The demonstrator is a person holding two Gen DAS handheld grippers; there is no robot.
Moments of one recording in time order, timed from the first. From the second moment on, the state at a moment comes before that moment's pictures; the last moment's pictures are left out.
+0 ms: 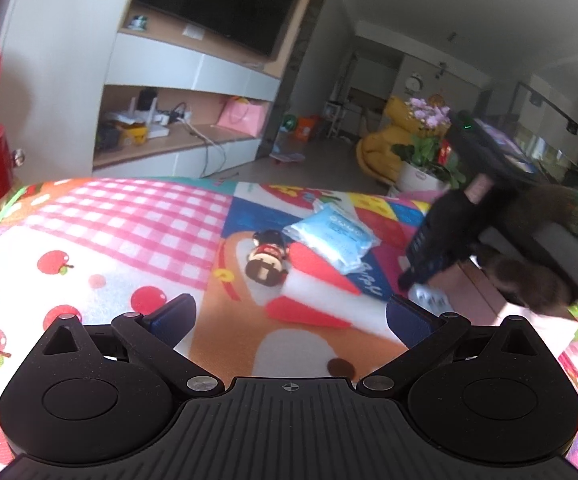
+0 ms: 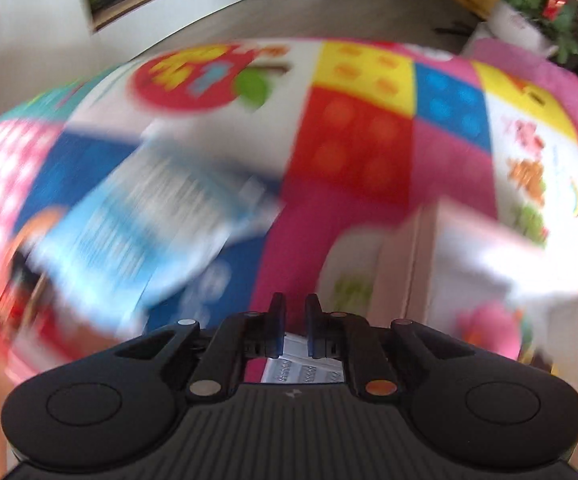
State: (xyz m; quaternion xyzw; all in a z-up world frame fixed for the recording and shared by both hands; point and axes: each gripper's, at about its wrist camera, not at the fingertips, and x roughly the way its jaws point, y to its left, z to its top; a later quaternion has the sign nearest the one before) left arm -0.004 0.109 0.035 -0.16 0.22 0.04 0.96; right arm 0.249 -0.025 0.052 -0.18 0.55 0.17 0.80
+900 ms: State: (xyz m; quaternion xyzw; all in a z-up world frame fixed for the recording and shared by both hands) left arm 0.194 0.035 0.050 0.13 0.32 -0.01 0.94; right arm 0.021 -0.212 0.086 -0.06 0.37 0.21 0.90
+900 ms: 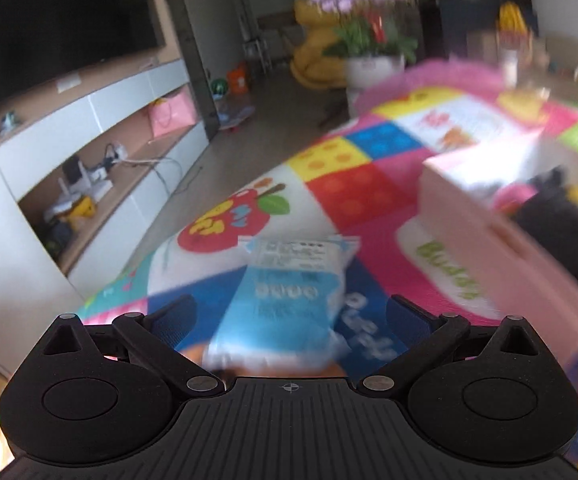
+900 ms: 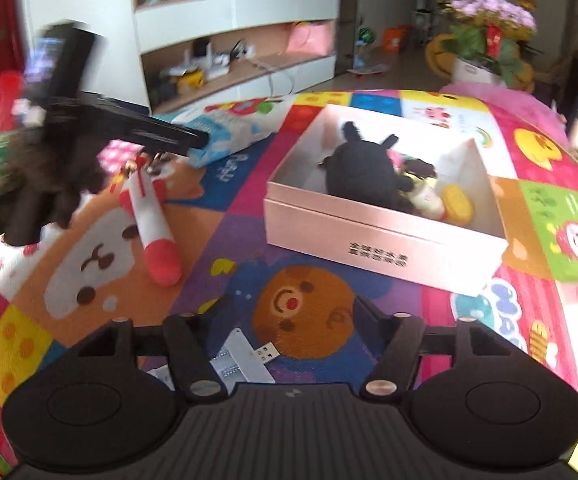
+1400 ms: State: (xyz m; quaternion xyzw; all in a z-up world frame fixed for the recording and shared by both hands) left arm 0.130 0.038 0.080 0.09 0.31 -0.05 0.95; right arm 0.004 -0.244 0.064 -0.01 0.38 0.19 0.91
